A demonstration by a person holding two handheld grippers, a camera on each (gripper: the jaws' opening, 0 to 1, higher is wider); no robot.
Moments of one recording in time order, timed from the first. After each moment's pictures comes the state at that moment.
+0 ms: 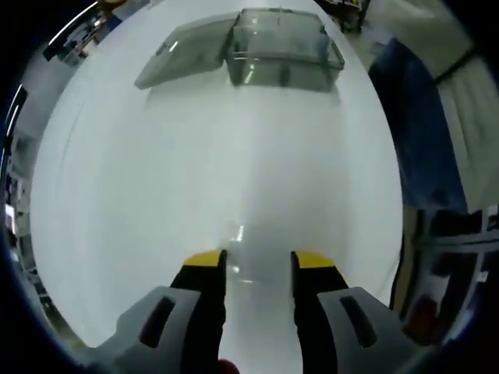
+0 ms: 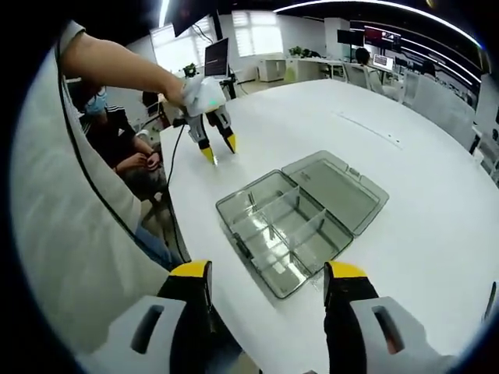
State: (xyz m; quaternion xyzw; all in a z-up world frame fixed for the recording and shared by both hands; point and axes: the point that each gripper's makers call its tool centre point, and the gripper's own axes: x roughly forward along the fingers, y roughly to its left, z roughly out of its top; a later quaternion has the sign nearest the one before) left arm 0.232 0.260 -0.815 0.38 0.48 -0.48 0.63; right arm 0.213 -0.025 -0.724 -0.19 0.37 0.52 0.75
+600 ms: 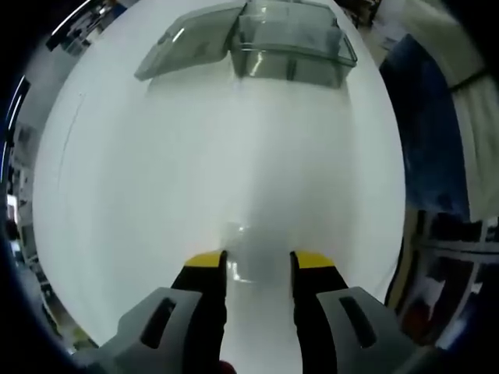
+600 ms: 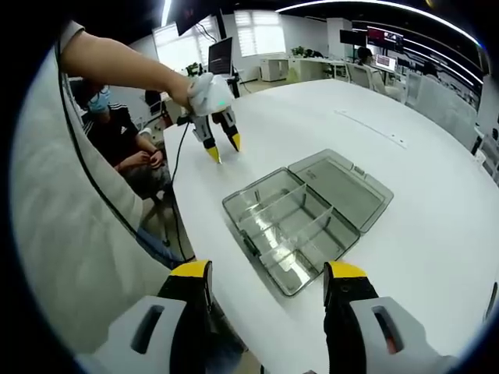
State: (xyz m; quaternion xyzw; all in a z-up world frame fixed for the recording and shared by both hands) left arm 0.231 0.260 -0.817 0.39 0.51 -0.45 0.63; right arm 0.206 -0.023 -0.725 -0.19 0.37 0.53 0.74
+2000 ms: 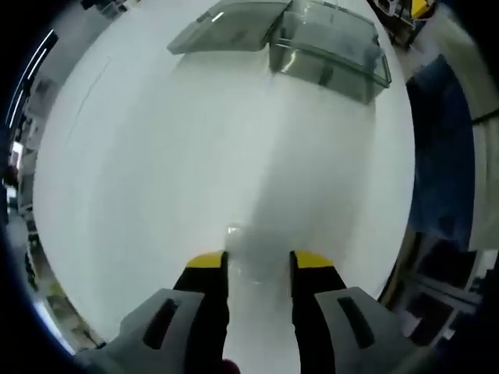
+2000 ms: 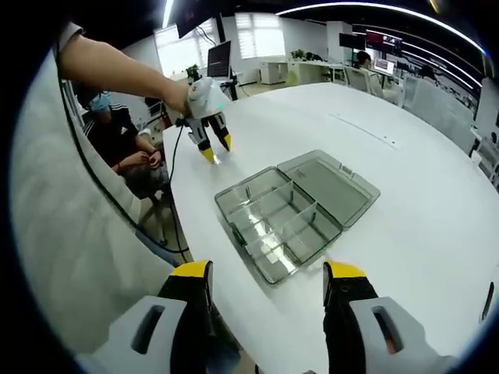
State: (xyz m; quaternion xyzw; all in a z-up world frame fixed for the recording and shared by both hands) left arm 0.227 0.266 -0.815 0.34 0.55 -0.37 0.67; right arm 0.214 -0.044 -0.719 -0.19 0.36 0.53 0.75
